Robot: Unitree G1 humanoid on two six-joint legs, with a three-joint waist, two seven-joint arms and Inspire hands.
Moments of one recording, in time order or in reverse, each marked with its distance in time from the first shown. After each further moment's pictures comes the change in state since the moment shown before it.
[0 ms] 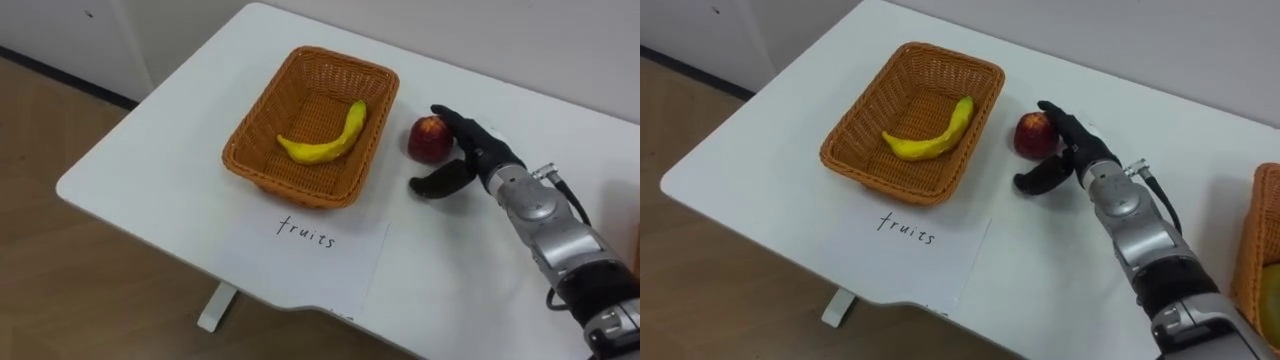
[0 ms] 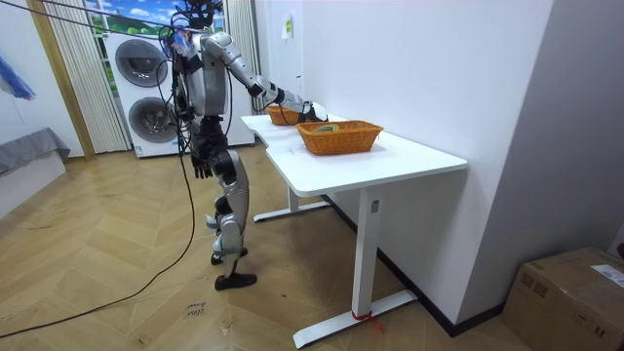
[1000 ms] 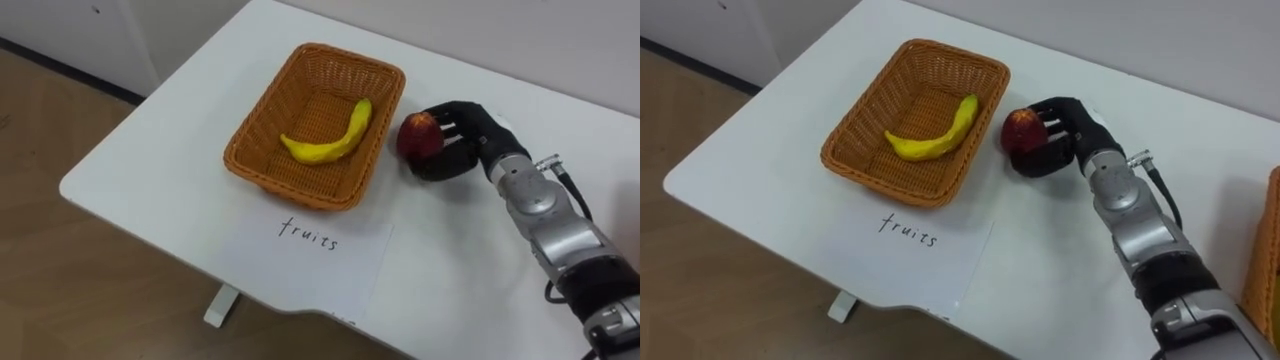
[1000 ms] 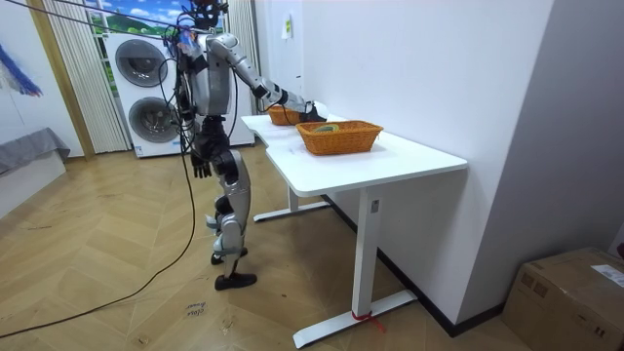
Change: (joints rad) left arm -0.002 0.001 0.001 0.000 0.000 -0.001 -0.003; right arm -0.010 0.002 0.003 -0.029 -0.002 -0.007 -0.058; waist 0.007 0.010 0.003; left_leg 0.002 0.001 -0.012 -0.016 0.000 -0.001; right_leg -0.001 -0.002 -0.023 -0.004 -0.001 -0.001
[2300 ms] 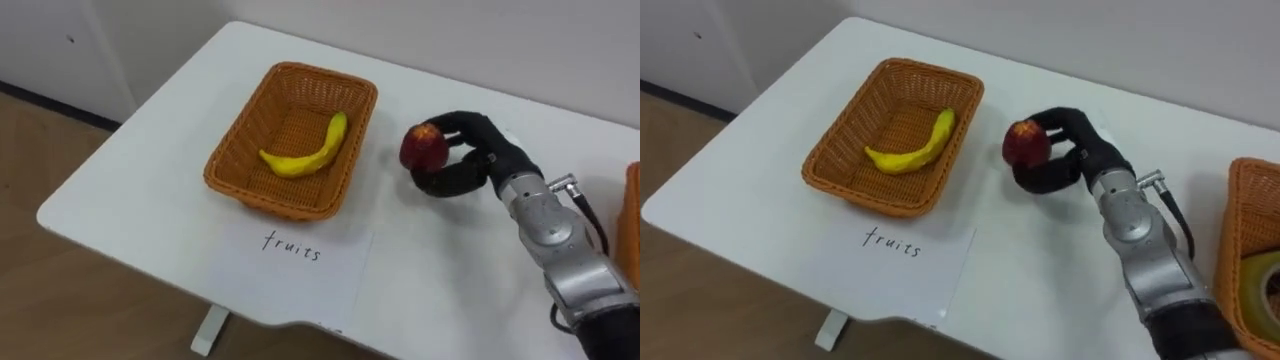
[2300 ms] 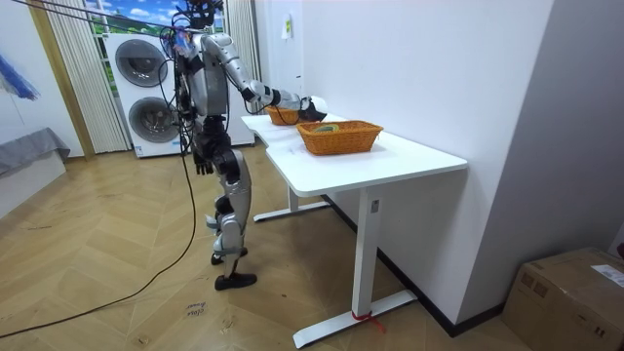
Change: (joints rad) left arm 0.055 -0.017 0.105 -0.011 0.001 -0.002 0.074; right arm 0.219 -0.006 -0.150 -0.351 -0.141 0.026 0.004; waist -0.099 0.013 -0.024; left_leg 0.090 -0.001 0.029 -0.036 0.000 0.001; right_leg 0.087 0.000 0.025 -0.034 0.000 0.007
